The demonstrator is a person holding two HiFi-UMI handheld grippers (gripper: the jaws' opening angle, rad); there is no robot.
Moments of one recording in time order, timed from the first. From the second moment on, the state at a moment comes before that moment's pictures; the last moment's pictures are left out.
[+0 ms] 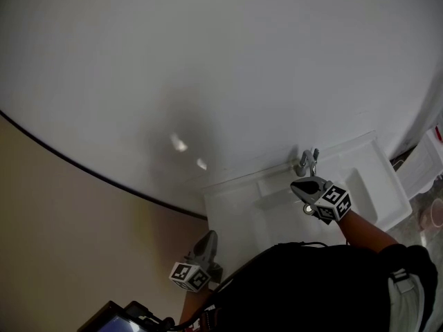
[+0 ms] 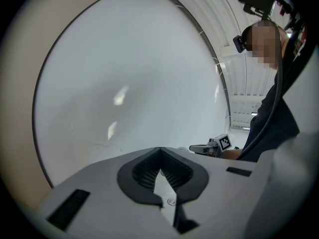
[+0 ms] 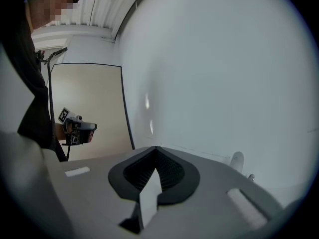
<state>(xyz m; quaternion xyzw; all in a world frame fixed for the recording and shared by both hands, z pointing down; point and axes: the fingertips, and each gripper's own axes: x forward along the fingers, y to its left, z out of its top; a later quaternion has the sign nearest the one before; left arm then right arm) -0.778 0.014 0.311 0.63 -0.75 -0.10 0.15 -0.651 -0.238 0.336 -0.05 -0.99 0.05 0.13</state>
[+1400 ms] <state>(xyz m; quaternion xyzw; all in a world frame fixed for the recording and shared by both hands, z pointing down) -0.633 -0.126 0.301 0.83 -0.54 -0.02 0.16 -0.373 -0.305 0.309 0.29 -0.95 0.08 0.07</state>
